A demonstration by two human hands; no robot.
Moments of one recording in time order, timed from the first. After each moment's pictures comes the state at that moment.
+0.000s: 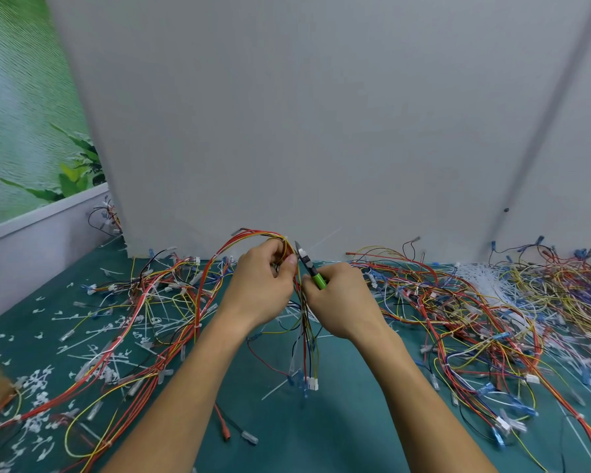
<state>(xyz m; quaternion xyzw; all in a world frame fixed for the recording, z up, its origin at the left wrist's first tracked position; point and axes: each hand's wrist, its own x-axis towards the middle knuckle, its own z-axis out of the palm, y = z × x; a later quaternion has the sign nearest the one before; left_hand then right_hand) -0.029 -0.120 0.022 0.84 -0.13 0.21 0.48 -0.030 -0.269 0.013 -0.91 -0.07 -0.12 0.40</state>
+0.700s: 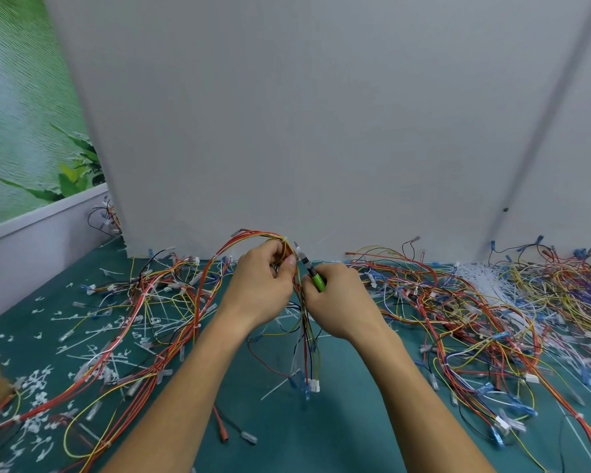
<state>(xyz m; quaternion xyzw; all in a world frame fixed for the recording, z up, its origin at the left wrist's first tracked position) -0.031 -0.121 0.023 0.85 -0.13 0.20 0.48 -0.032 -0.269 0.013 -0.91 -0.09 -0.12 0.38</state>
